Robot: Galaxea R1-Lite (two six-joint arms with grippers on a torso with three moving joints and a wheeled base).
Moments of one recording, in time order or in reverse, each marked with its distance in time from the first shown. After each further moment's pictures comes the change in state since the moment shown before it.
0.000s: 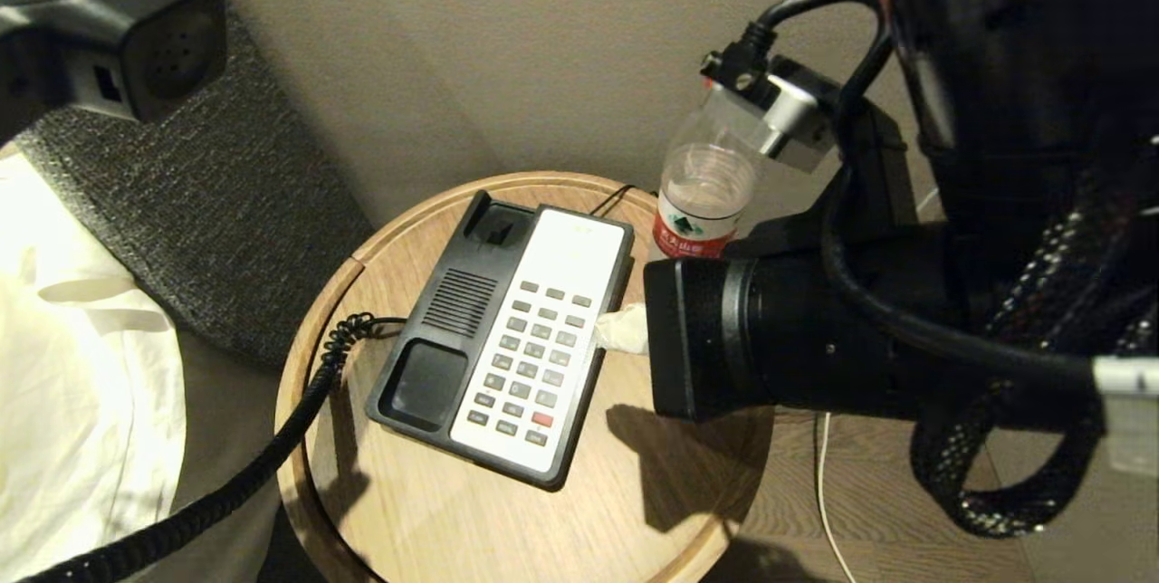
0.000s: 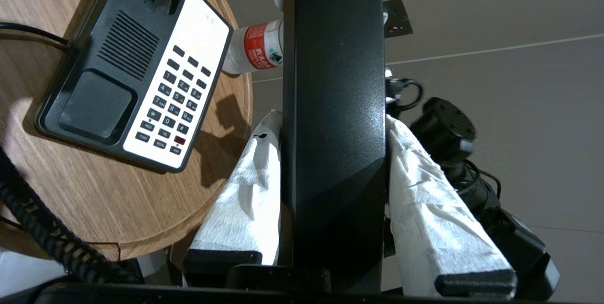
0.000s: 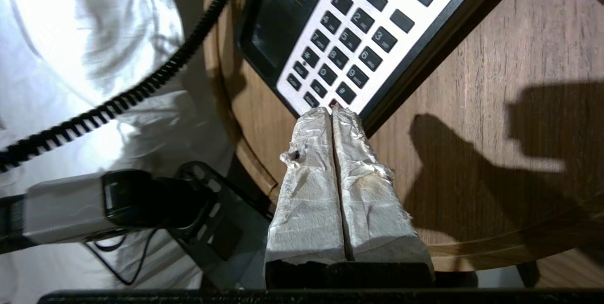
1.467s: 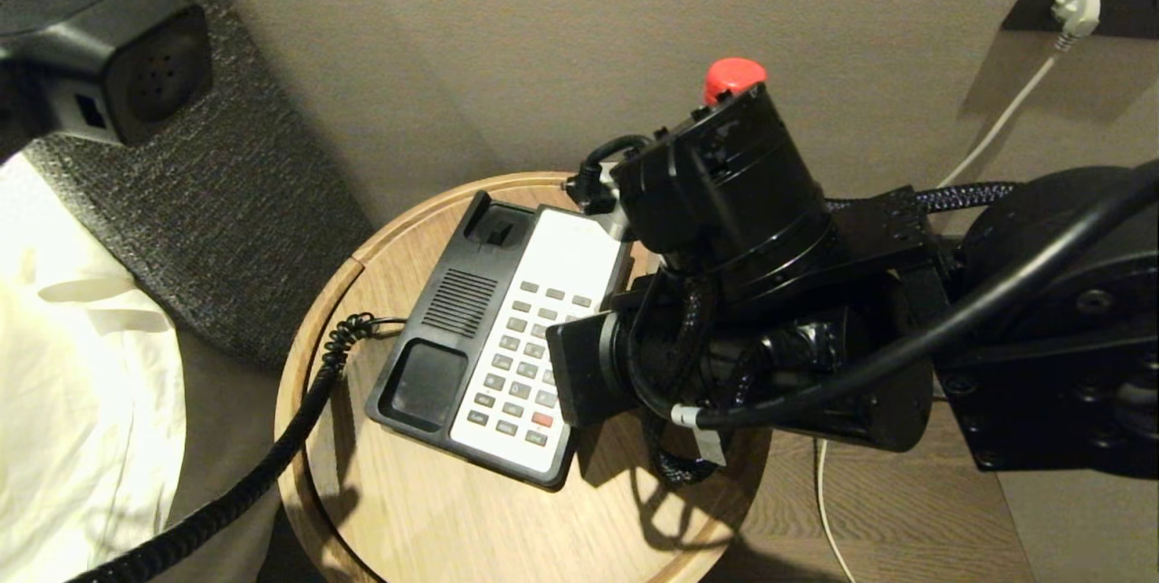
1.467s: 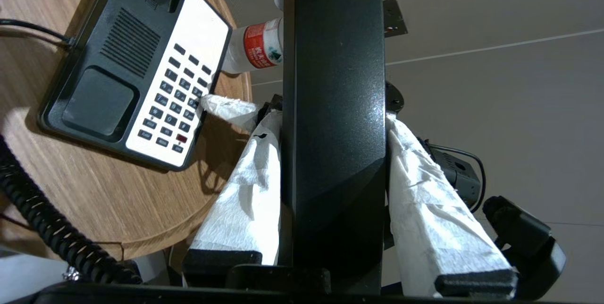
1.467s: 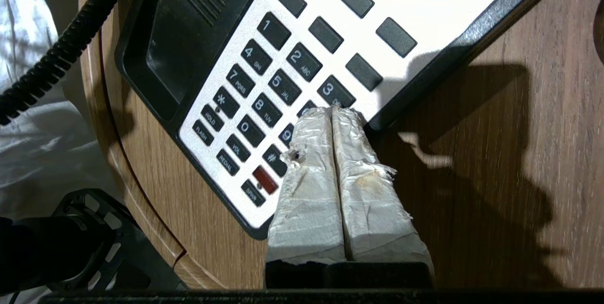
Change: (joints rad) left arm 0.000 -0.051 0.084 -0.061 -0.001 0.003; right arm -0.050 0.201 -0.027 -0.079 -0.093 -0.162
